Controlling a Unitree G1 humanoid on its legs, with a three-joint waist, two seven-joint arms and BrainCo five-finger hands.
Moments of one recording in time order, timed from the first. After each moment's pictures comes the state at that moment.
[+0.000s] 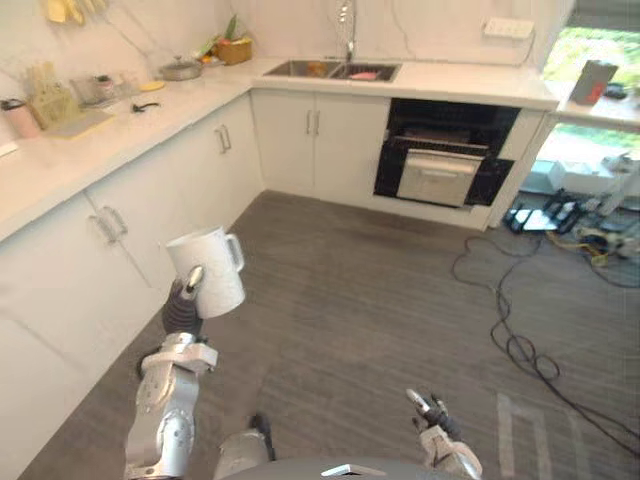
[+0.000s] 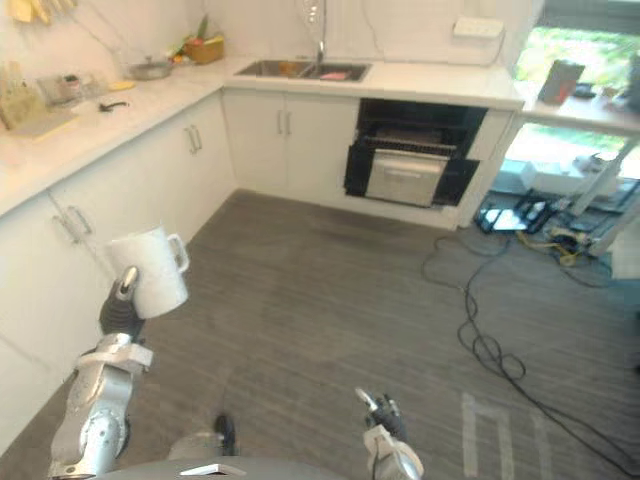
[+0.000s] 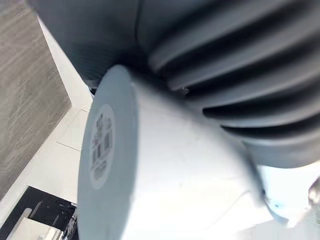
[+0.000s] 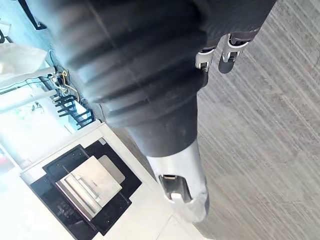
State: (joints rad) left arm 0.22 0.05 0.10 -0.15 -0.53 -0.02 -0.07; right arm 0.12 -0.12 -0.13 0.88 0.76 -0.14 0.08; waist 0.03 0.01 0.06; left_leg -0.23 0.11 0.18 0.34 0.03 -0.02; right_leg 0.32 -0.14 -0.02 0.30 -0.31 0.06
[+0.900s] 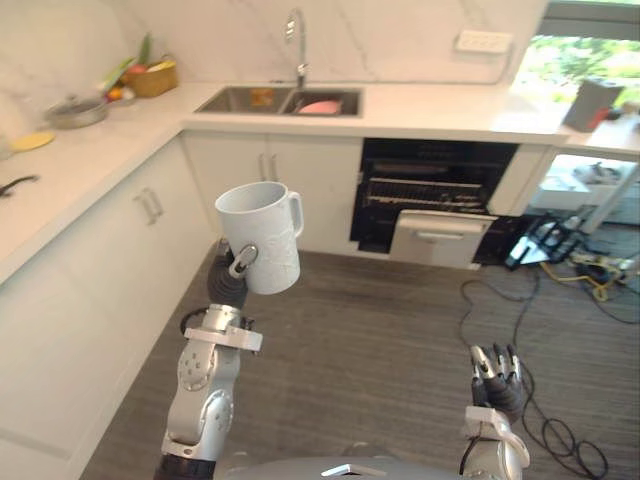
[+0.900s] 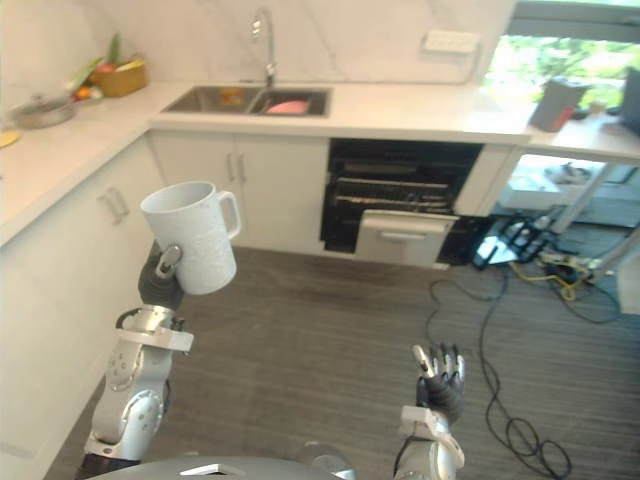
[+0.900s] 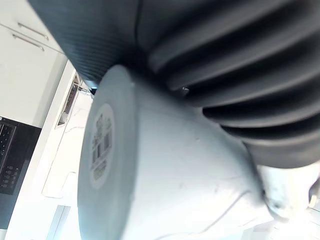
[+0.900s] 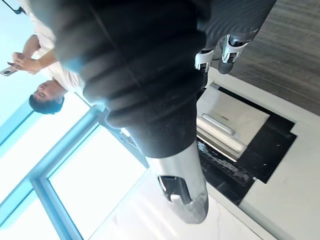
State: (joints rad) left arm 0.13 0.01 -0.16 -0.25 -0.43 -0.20 -0.11; right arm 0.36 0.01 -0.25 0.12 0.82 -0.29 0.05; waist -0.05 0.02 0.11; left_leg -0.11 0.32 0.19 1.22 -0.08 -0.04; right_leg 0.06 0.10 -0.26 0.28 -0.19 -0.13
